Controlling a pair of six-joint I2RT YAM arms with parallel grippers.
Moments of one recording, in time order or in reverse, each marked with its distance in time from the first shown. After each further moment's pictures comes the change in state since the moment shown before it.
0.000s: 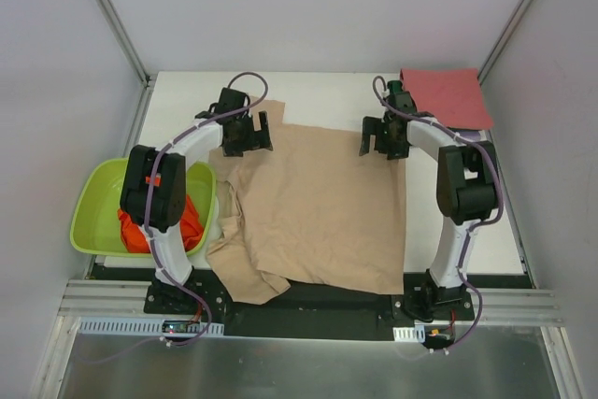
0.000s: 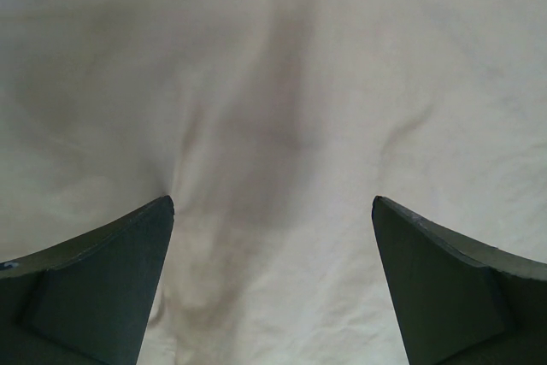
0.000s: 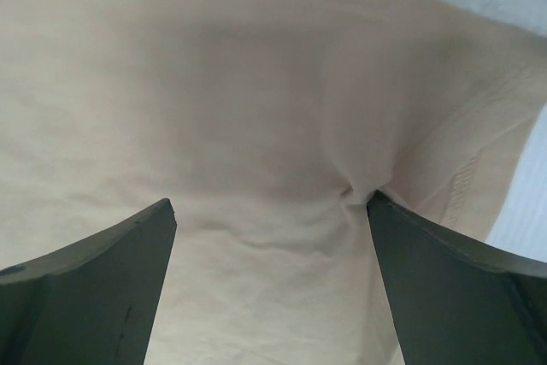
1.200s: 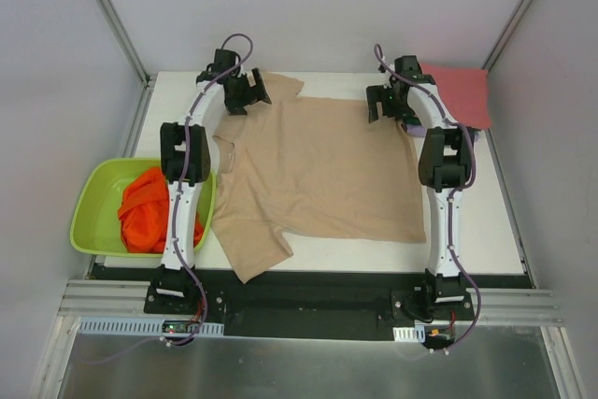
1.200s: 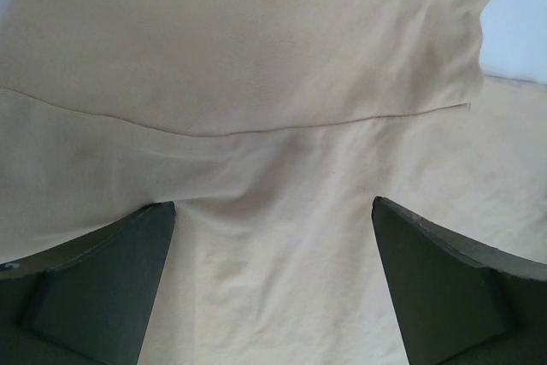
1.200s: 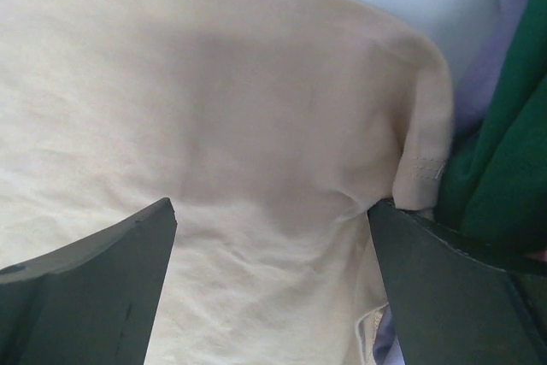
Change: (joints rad) left arm 0.156 0.729 1.030 -0.229 0.162 -0.048; right arm -0.105 0.545 0.882 -0.332 -0.005 -0.339
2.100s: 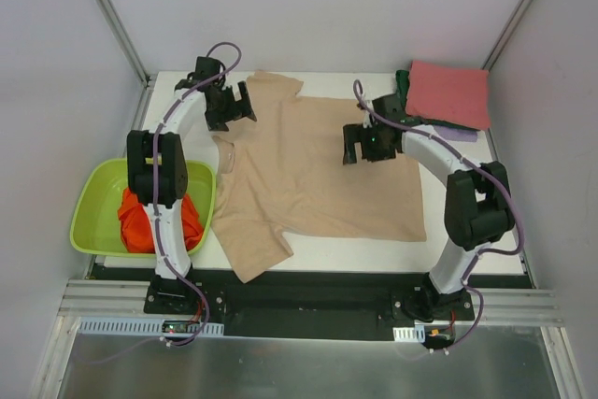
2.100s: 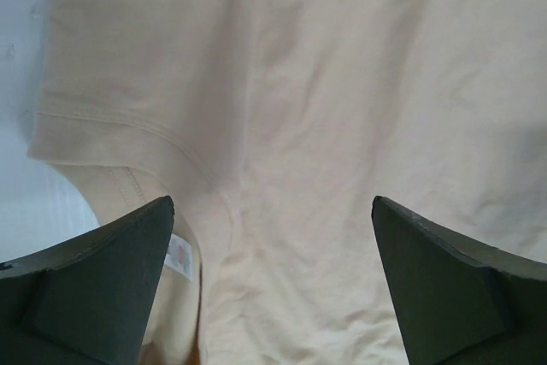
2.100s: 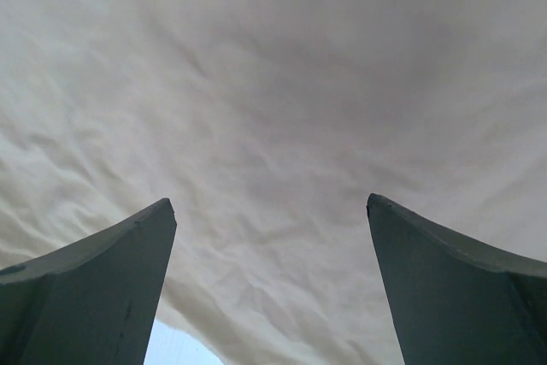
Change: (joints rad) left arm 0.020 -0.513 -0.579 0.008 -0.033 0.076; right arm 0.222 -0.719 -0.864 0.236 -0.084 0.204
